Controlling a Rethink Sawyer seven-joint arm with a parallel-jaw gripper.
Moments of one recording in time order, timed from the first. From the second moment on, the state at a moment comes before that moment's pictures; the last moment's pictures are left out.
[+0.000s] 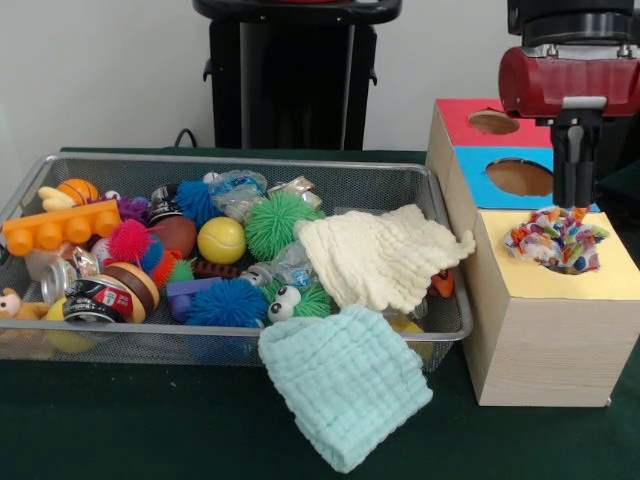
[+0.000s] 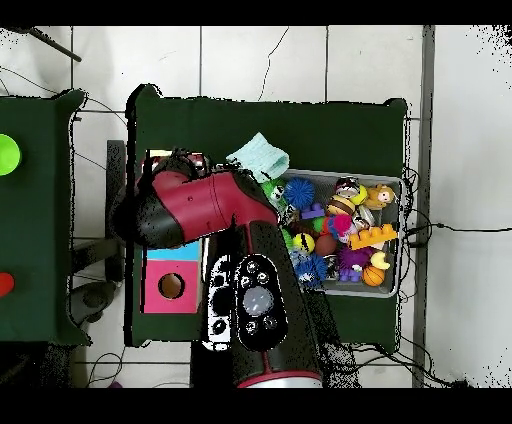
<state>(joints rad) -0.09 -0.75 0.17 1.53 -0.33 0.33 1.96</state>
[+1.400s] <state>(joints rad) -0.07 -0.70 0.19 1.44 -0.23 0.94 1.96</state>
